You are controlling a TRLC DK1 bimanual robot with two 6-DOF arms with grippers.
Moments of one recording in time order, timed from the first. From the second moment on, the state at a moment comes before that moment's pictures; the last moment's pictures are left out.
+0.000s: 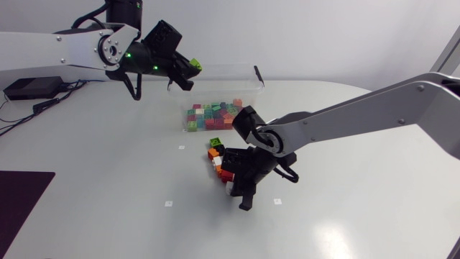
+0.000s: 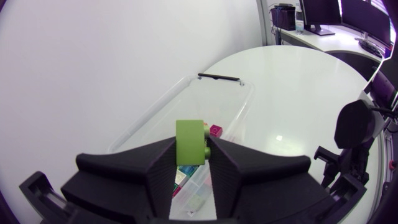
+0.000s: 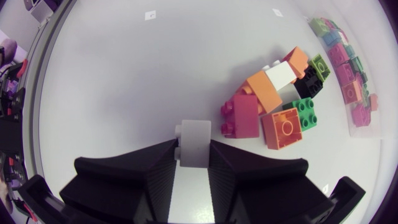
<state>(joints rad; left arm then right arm) -0.26 1.87 1.51 -0.15 0.38 0.54 0.63 1.97 1.13 -0.44 -0.27 -0.71</state>
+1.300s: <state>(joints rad) -0.27 1.77 1.44 -0.25 0.35 0.58 0.43 1.75 1.38 -0.38 -0.28 -0.58</state>
